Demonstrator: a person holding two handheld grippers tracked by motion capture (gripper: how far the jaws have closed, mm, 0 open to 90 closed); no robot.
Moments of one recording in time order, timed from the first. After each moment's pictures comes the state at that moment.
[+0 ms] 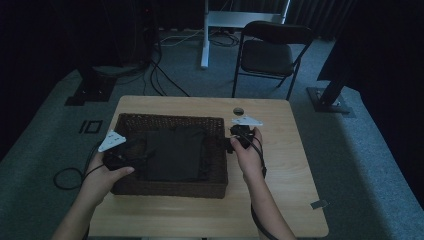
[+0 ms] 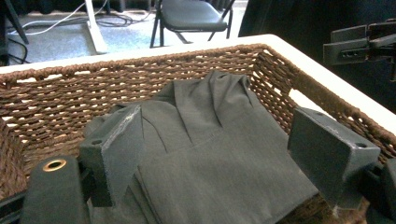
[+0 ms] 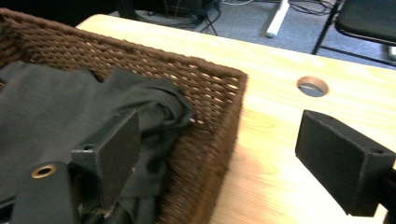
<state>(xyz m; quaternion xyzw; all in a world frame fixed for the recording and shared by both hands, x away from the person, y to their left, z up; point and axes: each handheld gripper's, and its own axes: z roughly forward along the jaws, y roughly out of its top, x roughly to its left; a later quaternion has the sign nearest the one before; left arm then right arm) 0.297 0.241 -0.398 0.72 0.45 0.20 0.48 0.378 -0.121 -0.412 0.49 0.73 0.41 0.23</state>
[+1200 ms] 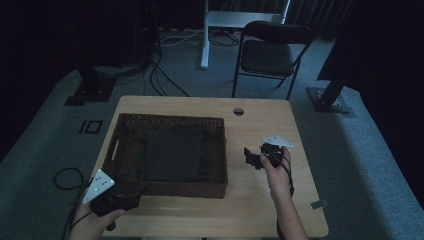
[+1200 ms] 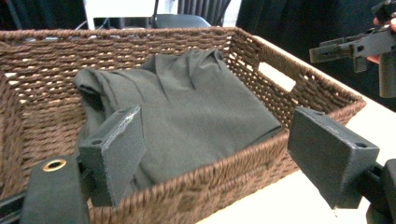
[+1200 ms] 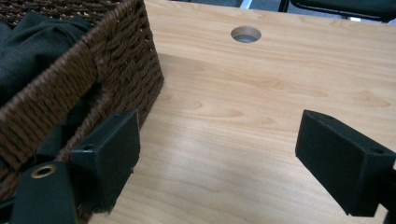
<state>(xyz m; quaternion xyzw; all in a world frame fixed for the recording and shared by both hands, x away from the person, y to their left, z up) 0.203 0.250 -0.434 0.71 0.43 0.24 0.51 0.350 -0.207 -0.465 0.53 0.71 0.39 0.25</state>
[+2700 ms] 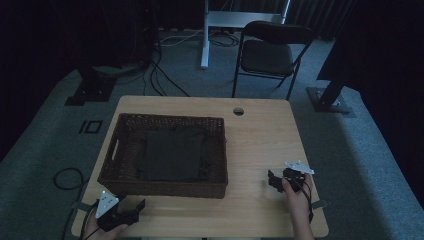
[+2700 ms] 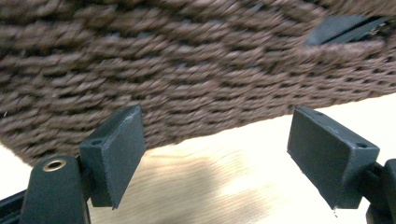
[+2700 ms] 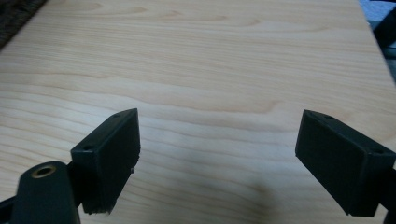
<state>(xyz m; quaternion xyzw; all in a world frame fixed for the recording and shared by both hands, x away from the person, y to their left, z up) 0.197 0.271 -0.534 0.71 0.51 0.22 0.43 0.306 -0.280 -0.532 0.59 0.69 0.32 0.27</state>
